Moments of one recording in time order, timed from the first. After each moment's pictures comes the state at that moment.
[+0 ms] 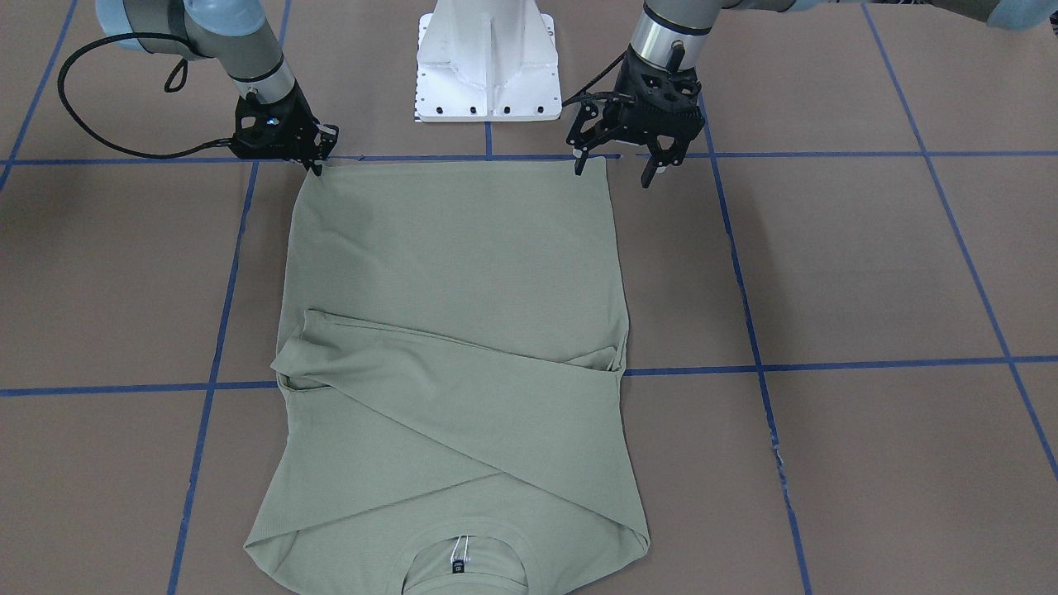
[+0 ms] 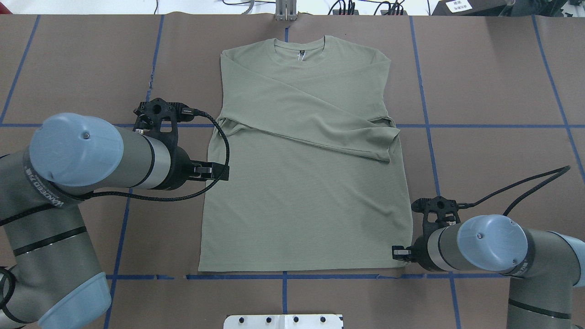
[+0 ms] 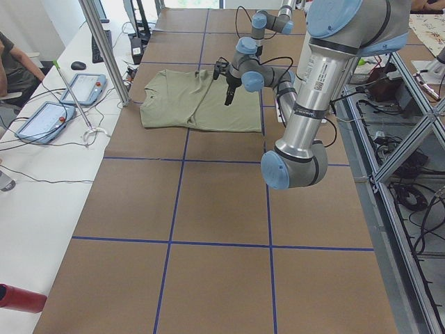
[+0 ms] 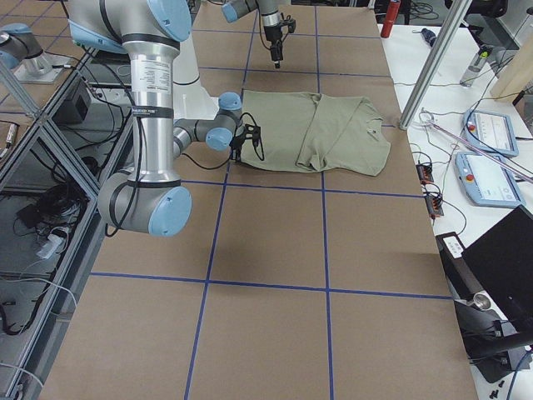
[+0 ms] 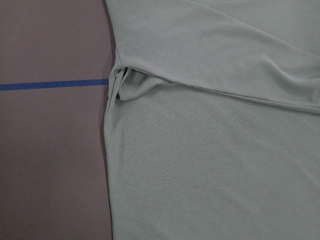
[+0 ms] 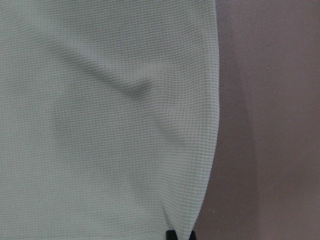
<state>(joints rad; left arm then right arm) -0.51 -1.97 -2.11 -1.63 -1.76 -1.21 0.29 -1.57 2.08 -1.25 1.76 1.43</state>
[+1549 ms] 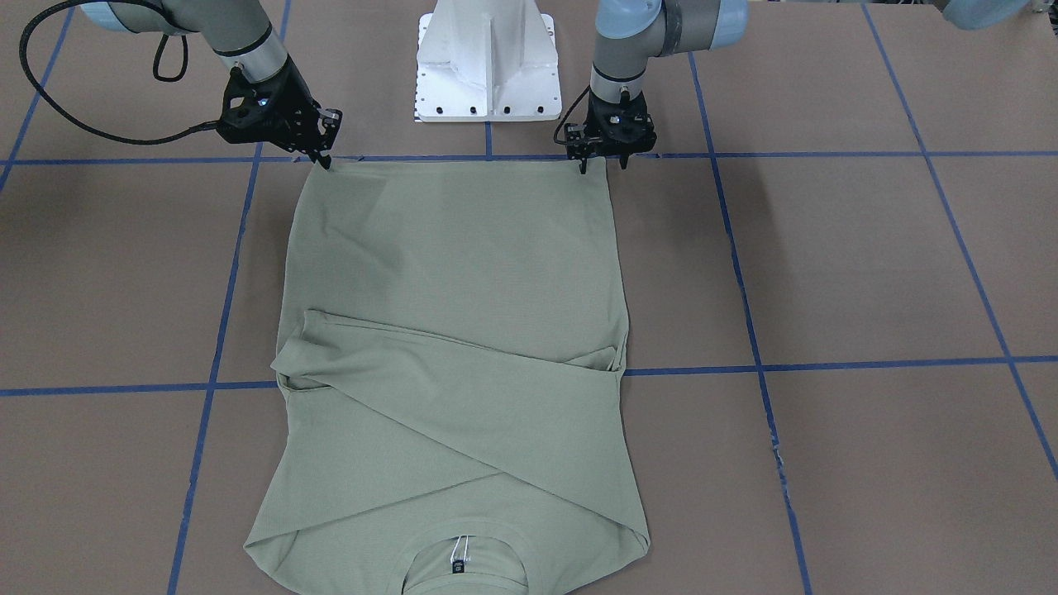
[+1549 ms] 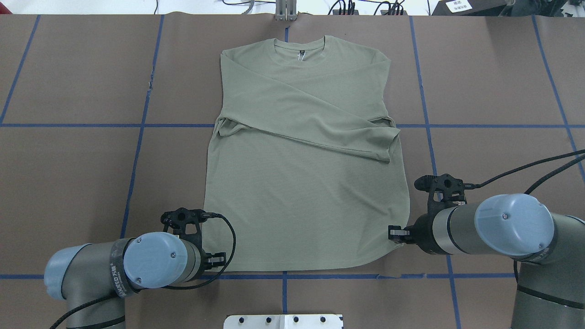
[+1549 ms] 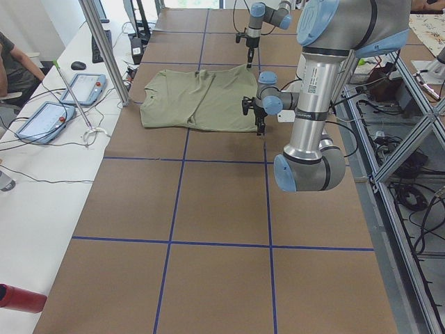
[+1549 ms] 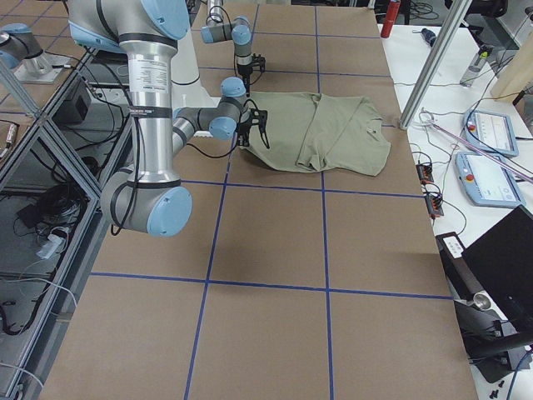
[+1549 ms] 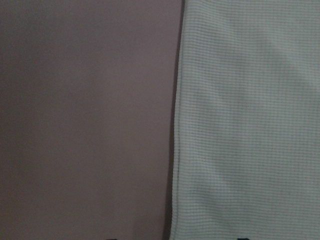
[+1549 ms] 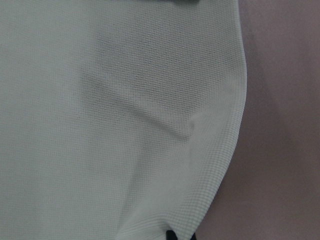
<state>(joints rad) -0.21 -1.89 -1.95 -1.63 -1.66 -1.51 0.36 -1.55 2.15 -1.25 1.78 1.44</state>
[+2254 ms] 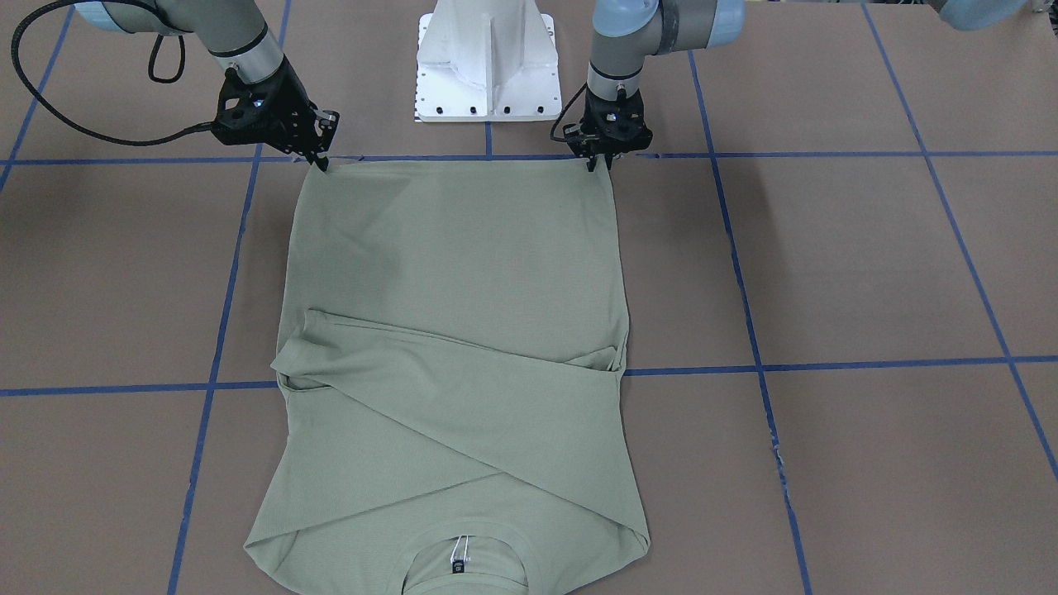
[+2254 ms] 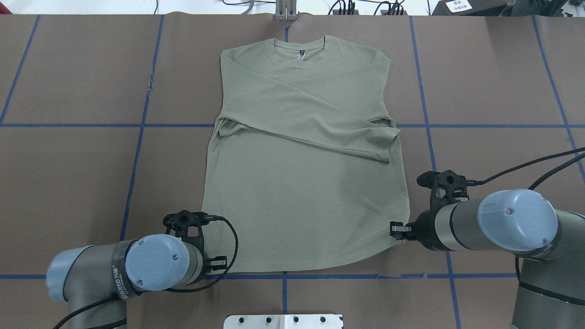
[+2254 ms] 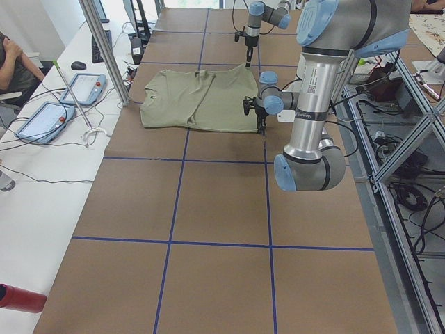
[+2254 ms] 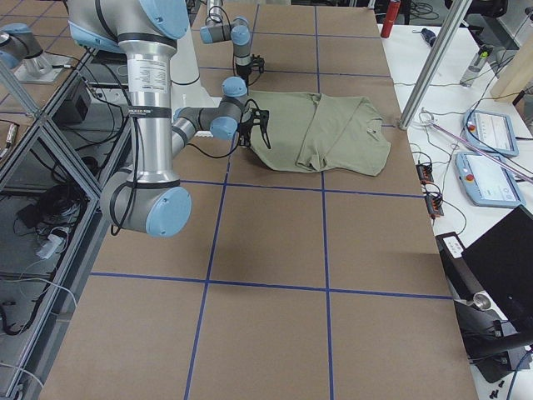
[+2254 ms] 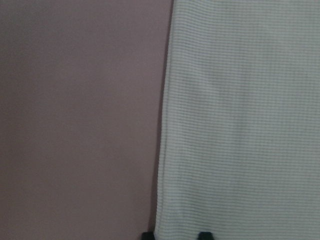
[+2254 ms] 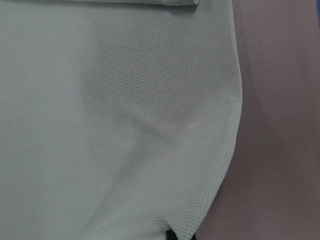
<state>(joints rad) -0.20 -1.89 -1.96 -1.63 -1.67 -1.51 0.38 -1.55 2.15 -1.25 1.79 1.43</state>
